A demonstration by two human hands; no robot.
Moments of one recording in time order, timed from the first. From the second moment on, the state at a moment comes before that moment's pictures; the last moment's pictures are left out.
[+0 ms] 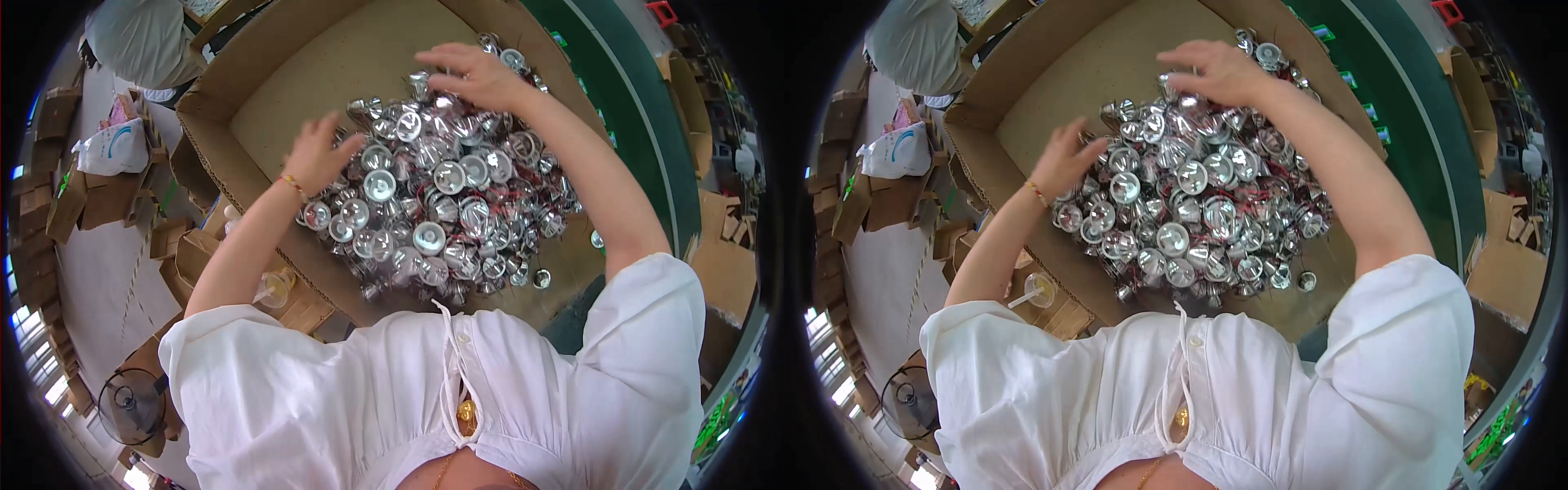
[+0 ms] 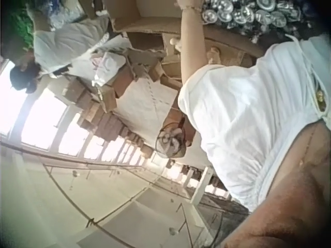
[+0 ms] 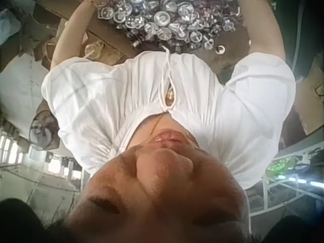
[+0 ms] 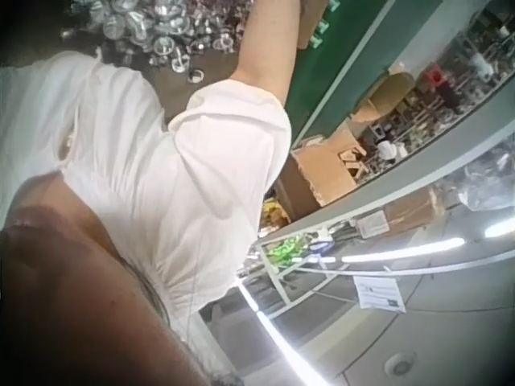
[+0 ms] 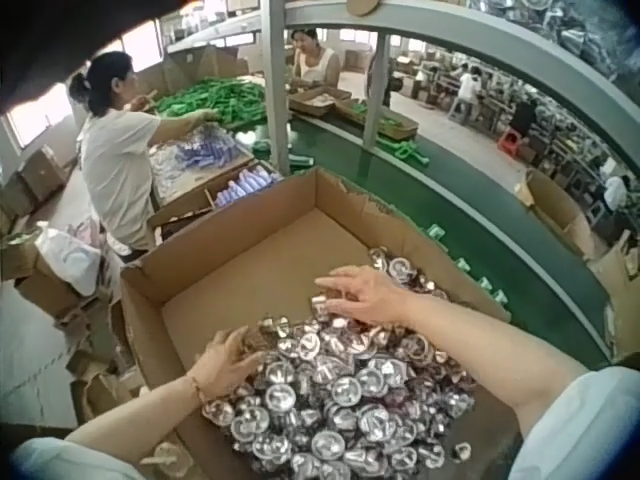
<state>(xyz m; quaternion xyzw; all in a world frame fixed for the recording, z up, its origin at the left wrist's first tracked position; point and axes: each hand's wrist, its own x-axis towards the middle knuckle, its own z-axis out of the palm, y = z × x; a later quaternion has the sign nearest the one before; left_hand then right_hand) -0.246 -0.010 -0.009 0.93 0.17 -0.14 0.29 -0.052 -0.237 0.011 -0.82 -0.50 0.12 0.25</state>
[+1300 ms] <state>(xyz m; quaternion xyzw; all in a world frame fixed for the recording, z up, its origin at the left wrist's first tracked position) -0.891 -0.148 -0.077 0.68 0.58 0.02 0.44 -0.552 -0.253 -0.039 -0.66 -0.43 0.48 0.39</state>
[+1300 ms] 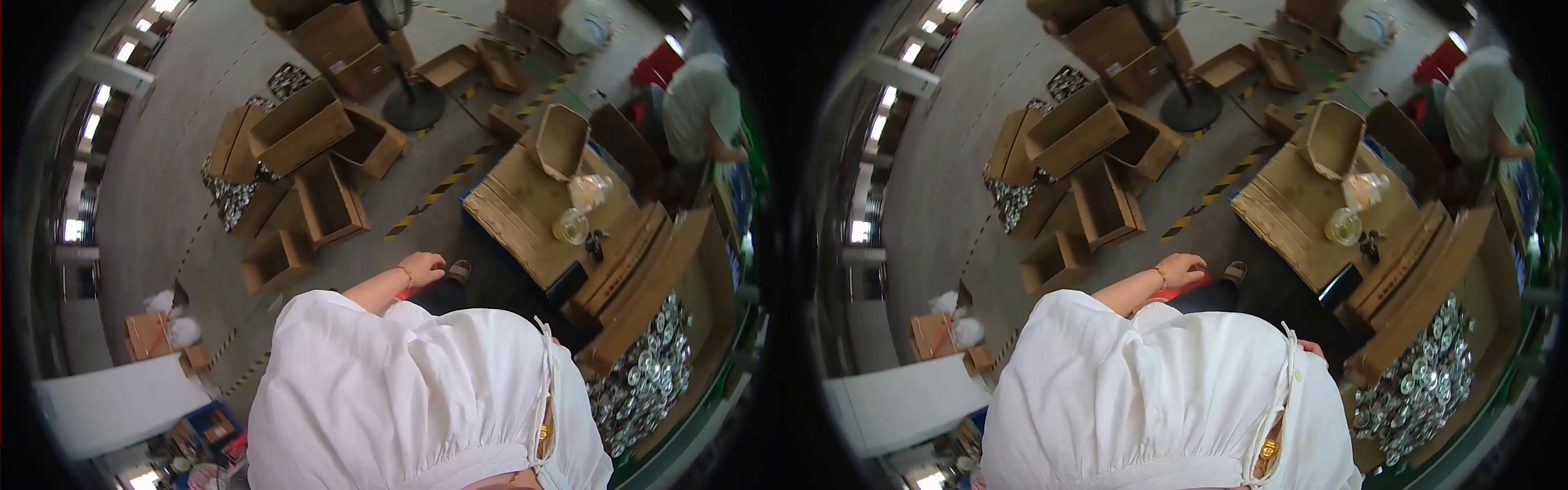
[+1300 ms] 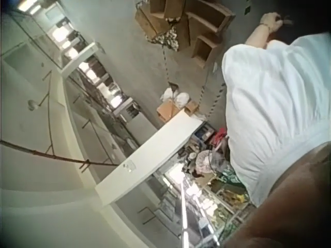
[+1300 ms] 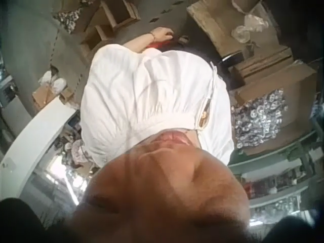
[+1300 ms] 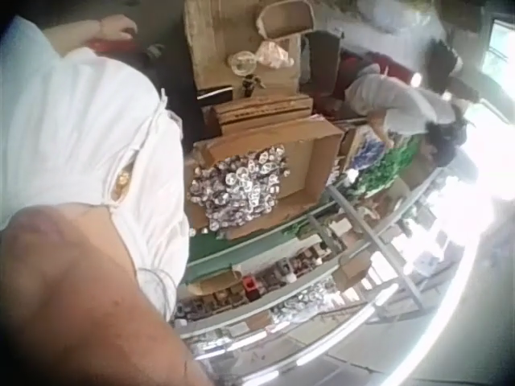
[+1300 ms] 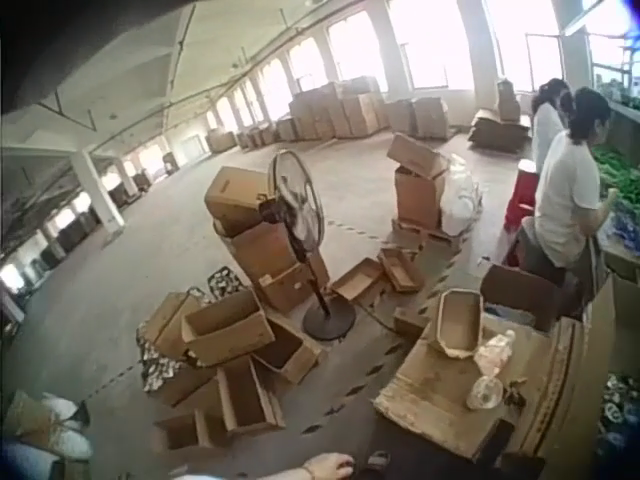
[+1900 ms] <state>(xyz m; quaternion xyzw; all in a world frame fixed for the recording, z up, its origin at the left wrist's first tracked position) -0.906 -0.441 -0.115 0.24 0.80 0.44 0.32 -0.719 -0.038 -0.023 -0.34 -0.74 0.57 0.10</state>
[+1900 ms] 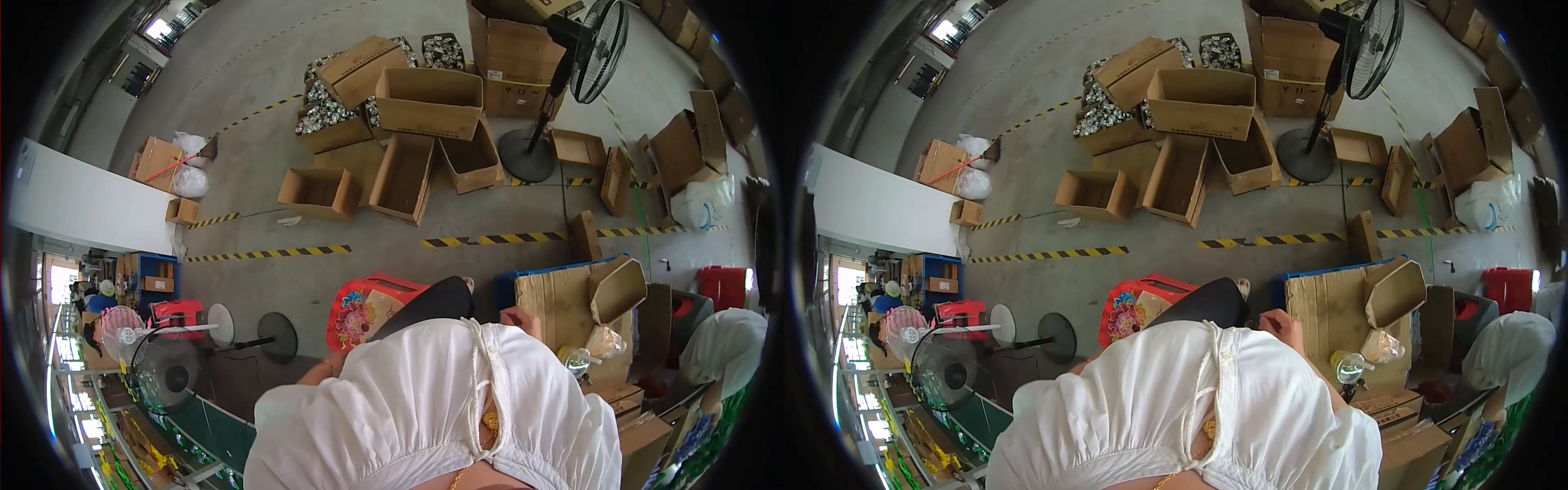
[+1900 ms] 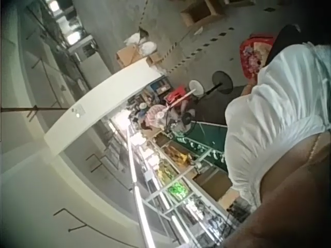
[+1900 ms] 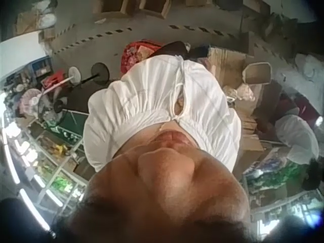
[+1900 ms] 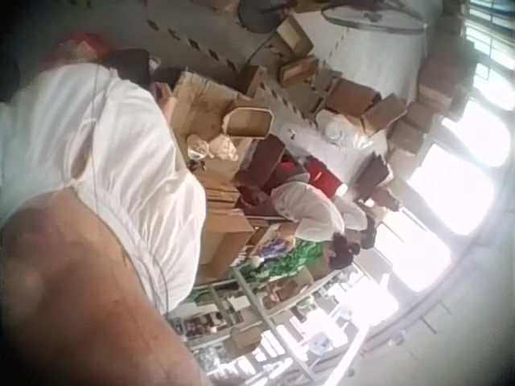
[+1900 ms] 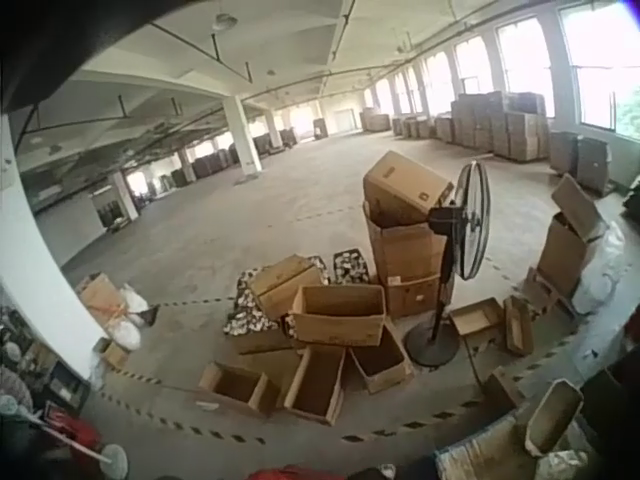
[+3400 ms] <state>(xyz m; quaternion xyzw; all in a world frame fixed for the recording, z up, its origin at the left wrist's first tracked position) -1.434 -0.076 -0.186 -0.35 0.64 0.61 0.32 -1.244 0.334 -0.140 -0.32 -0.80 0.47 -0.19</state>
